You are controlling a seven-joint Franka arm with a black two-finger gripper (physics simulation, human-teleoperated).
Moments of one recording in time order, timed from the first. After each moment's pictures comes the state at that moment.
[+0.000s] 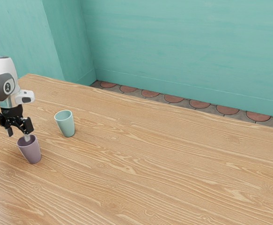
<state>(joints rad) 0.40 0.20 0.12 -2.03 0.07 2.08 0.40</state>
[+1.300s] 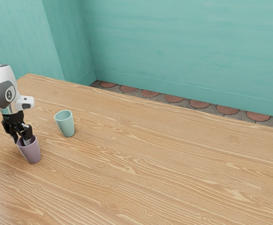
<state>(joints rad) 0.42 0.26 0.13 -2.03 0.02 2.17 0.49</state>
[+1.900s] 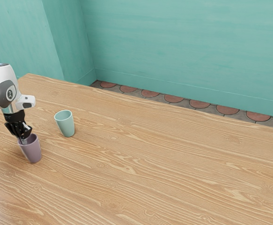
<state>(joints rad) 0.42 0.26 0.12 -2.02 0.02 2.18 0.49</state>
